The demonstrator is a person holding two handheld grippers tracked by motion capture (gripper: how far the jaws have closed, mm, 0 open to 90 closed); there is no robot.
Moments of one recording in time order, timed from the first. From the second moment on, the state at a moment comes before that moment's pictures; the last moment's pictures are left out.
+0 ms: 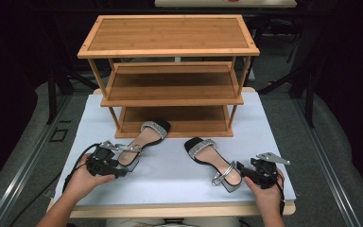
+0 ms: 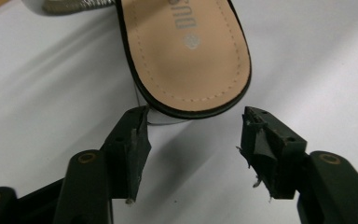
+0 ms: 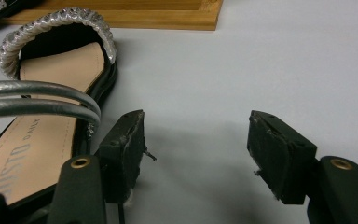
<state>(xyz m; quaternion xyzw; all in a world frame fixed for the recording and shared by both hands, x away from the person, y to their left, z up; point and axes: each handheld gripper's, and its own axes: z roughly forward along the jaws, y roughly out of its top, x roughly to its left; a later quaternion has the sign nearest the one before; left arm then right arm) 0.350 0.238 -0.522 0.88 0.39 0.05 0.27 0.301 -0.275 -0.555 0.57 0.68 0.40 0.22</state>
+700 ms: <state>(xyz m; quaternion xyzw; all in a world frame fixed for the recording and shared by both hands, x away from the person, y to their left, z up) 0.348 0.174 -0.541 0.88 0.34 0.10 0.31 0.301 -0.277 -0.555 0.57 0.69 0.39 0.21</state>
